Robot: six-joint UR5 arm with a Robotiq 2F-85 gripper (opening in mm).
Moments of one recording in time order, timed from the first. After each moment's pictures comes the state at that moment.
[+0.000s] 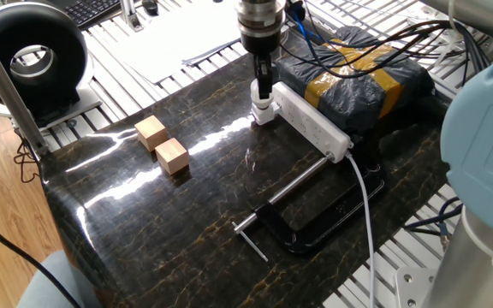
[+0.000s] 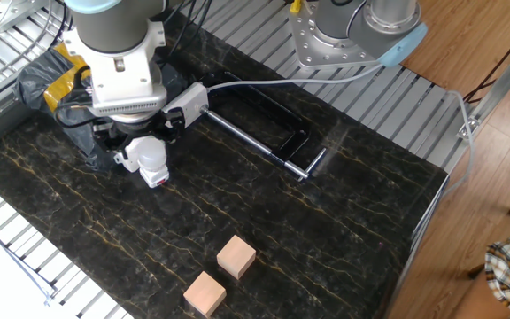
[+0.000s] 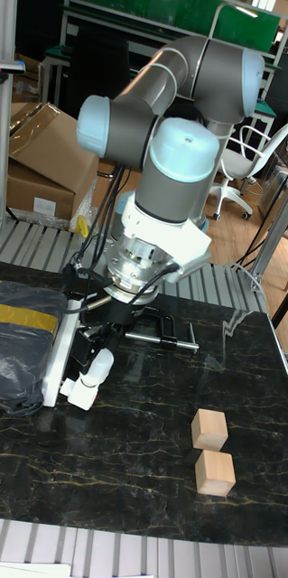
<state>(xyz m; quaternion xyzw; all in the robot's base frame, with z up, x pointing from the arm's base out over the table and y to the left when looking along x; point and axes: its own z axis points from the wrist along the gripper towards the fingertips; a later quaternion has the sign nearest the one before) 0.588 -0.049 0.111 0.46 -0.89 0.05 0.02</state>
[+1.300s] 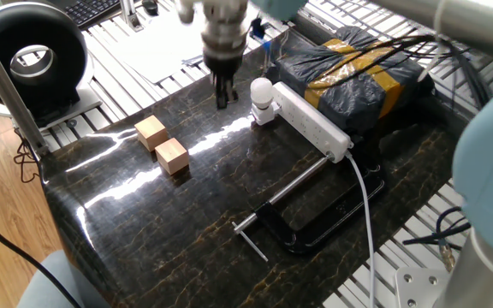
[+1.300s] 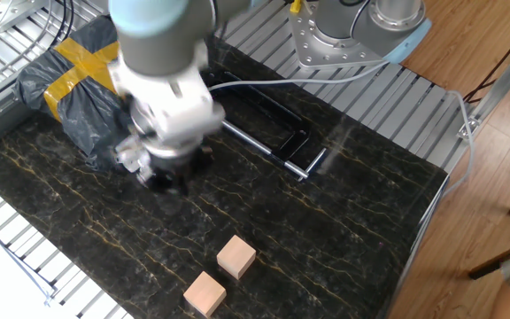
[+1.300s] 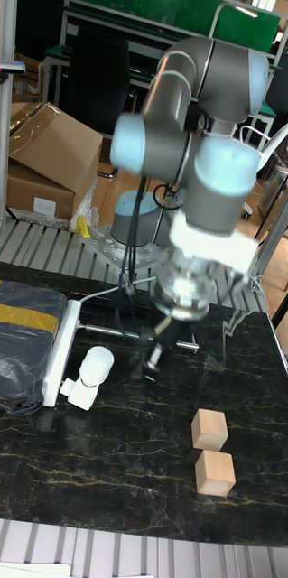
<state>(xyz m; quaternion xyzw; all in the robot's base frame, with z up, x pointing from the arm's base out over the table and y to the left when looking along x) 0.602 0.057 0.080 0.56 -0.83 0.02 -0.03</state>
